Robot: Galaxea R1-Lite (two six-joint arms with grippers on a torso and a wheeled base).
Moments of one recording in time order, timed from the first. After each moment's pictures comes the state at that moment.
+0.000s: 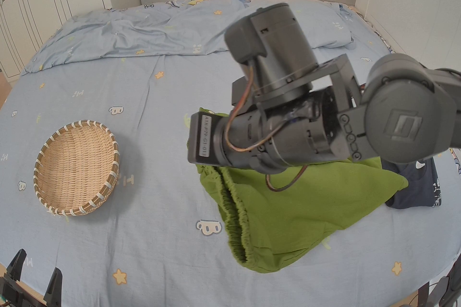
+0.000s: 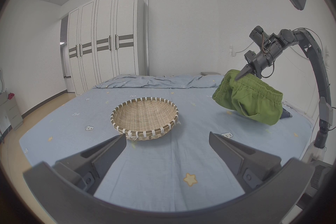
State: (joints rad) left arm 0.00 0.02 -0.02 0.00 -0.01 0.01; right arm 0.97 1.98 -1.77 0.40 -0.12 0.63
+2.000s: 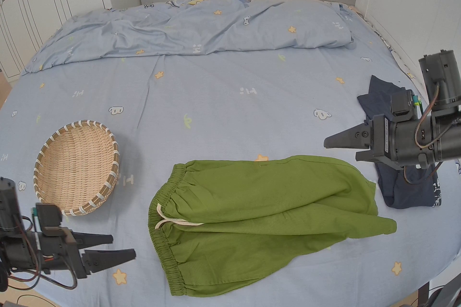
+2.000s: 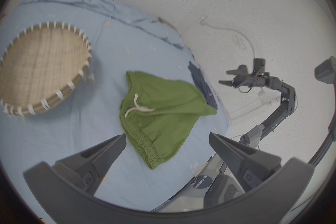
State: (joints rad) left arm -0.13 1.11 -0.26 -0.31 -0.65 -0.24; right arm 0.50 1.48 -1.10 0.23 0.18 0.51
